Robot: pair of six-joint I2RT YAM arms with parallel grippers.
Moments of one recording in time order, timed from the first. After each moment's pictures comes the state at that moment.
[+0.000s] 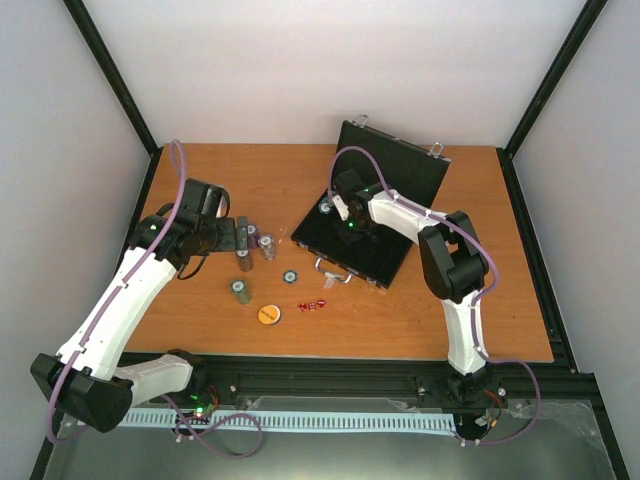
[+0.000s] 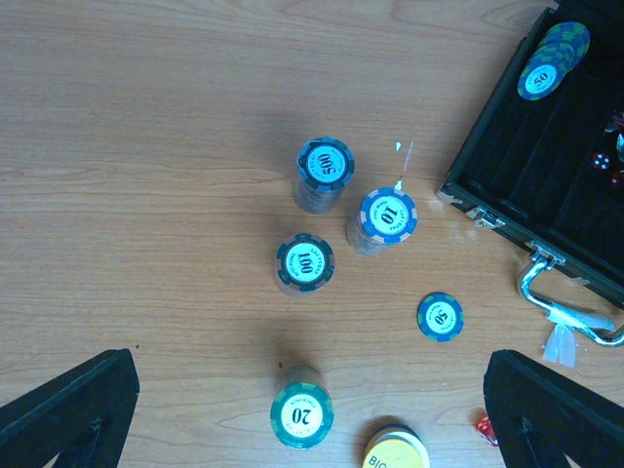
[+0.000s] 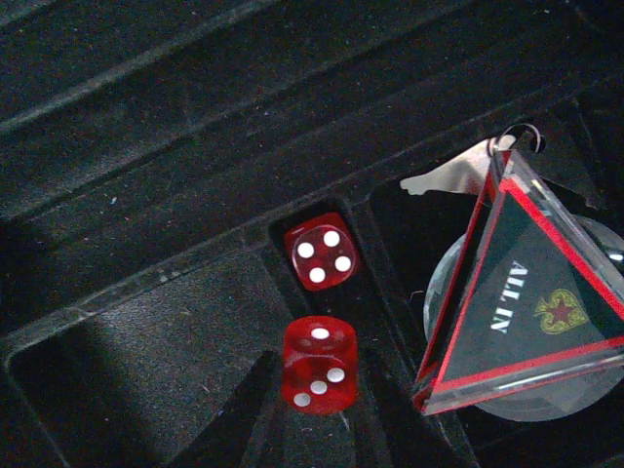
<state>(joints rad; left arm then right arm) -0.38 1.14 1.23 -1.05 -0.18 -0.40 0.55 2.11 1.62 -0.77 0.00 -0.08</state>
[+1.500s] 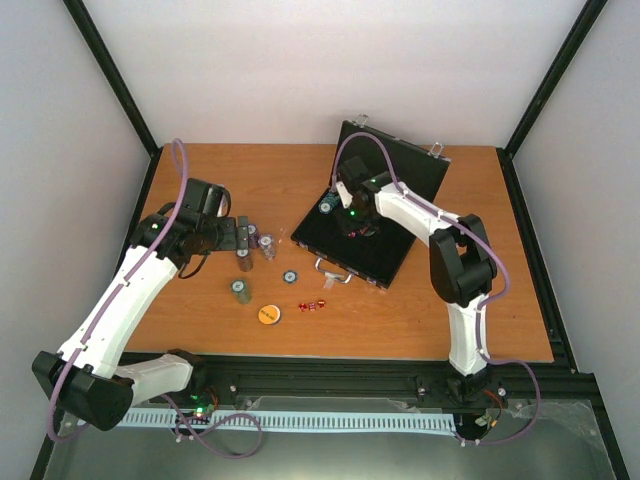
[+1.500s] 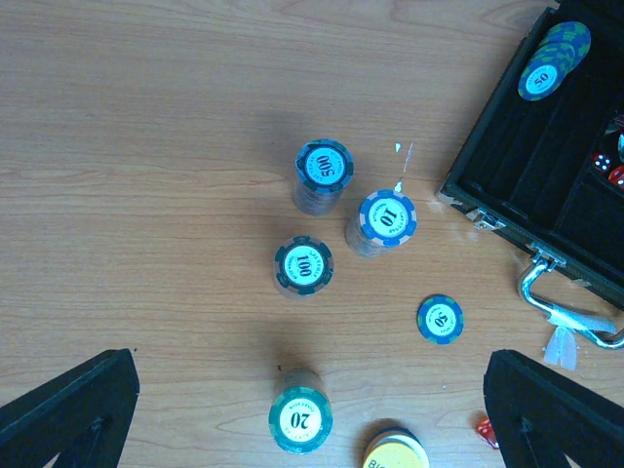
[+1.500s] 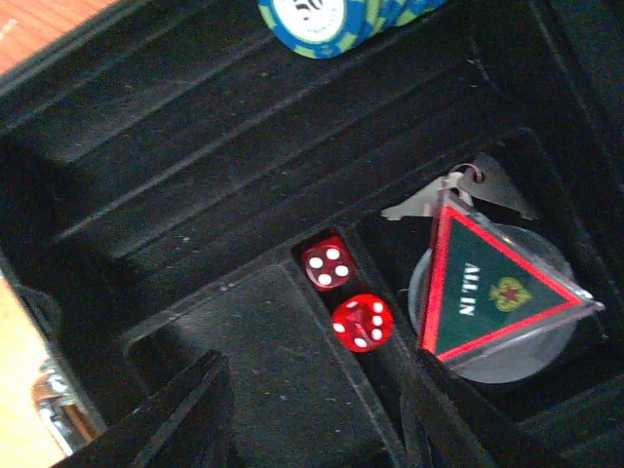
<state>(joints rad) -0.38 1.15 1.23 -1.04 -0.18 -0.40 0.54 2.05 1.67 -0.81 -0.03 0.00</state>
